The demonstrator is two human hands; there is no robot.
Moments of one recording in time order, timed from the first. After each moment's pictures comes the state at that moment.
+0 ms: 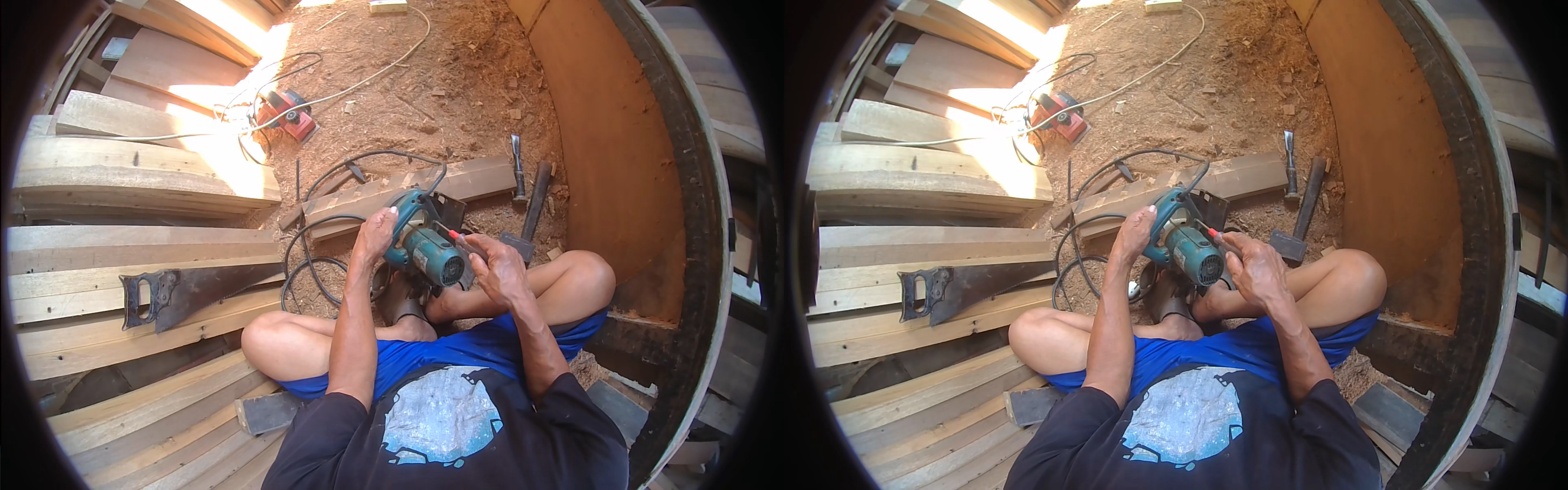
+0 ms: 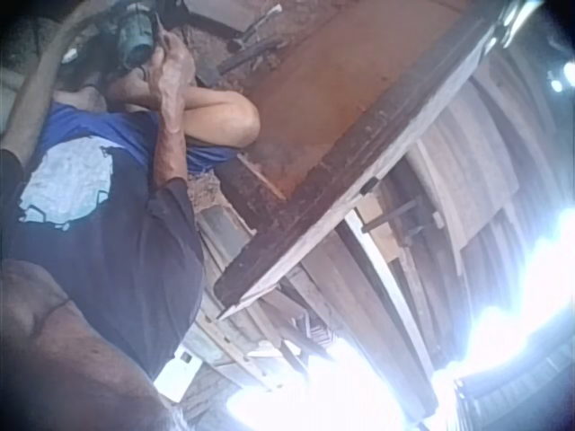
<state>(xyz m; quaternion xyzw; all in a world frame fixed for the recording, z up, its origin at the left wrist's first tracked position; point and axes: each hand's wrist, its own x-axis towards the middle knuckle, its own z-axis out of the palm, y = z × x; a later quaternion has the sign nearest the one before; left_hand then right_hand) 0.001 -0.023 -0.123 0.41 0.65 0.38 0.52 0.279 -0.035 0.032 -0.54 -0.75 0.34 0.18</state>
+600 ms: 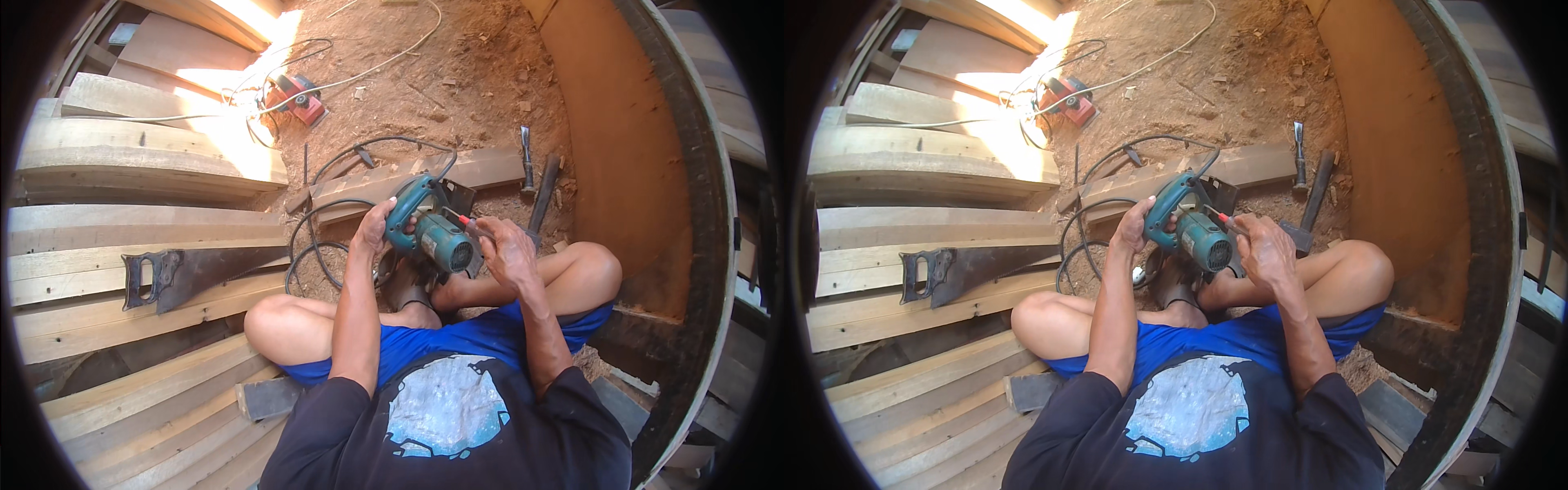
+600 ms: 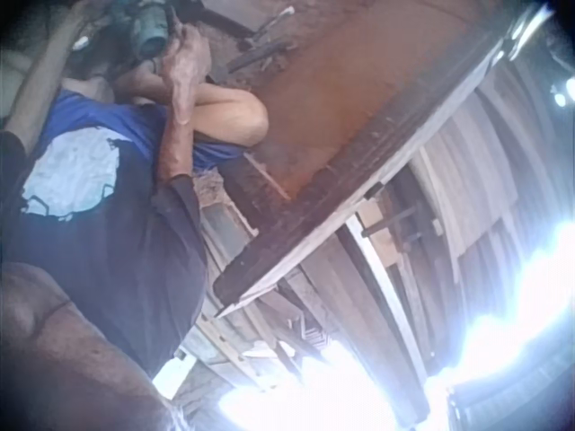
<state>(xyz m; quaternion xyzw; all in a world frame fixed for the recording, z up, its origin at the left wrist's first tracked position) -0.011 -0.036 -0.119 0.14 0.45 0.48 0.74 0.272 -0.032 0.042 -0.56 -0.78 0.27 0.10</state>
